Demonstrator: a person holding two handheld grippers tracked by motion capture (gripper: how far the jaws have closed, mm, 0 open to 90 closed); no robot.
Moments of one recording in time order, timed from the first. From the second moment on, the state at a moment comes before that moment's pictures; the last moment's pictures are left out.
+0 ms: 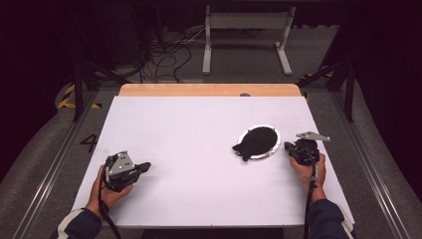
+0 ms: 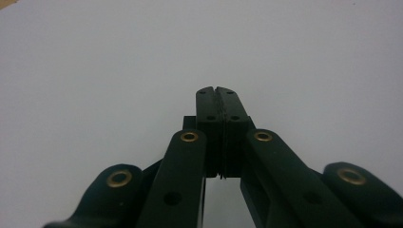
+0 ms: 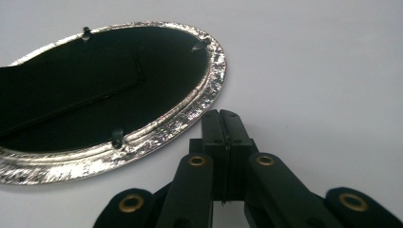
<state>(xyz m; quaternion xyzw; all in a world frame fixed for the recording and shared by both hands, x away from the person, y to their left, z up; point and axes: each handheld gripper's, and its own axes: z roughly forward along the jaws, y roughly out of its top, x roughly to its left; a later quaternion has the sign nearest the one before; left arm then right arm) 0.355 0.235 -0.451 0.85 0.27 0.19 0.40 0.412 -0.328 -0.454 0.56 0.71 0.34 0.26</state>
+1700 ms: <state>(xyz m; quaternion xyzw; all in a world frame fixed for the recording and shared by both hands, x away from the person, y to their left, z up) 0.393 0.189 -0.458 0.86 0.25 0.15 0.41 0.490 -0.296 -0.451 0.50 0.77 0.31 0.26</state>
